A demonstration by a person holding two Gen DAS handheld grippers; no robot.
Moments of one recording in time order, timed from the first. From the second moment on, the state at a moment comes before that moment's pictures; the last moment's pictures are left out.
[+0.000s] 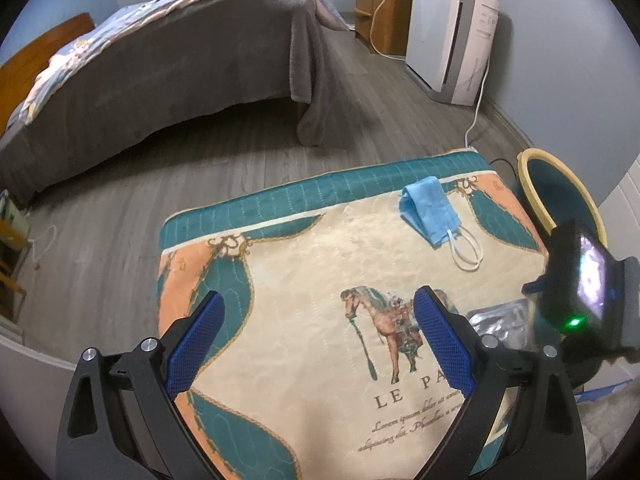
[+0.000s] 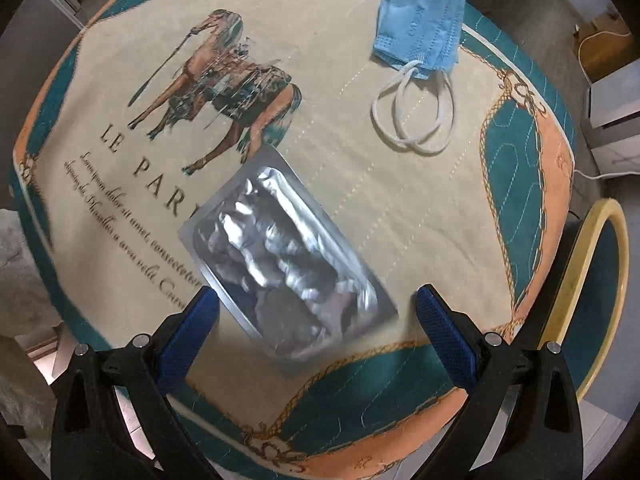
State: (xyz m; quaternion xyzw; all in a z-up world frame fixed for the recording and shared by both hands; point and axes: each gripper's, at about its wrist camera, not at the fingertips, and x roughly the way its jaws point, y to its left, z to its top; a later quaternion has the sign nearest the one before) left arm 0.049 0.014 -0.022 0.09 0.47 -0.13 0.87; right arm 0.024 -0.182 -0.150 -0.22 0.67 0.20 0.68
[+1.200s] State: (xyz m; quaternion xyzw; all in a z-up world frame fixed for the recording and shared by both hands) left arm 0.109 -0.076 -0.079 0.07 0.49 -0.12 0.86; right arm 0.094 -0.306 -0.045 0.05 0.57 0.04 0.82
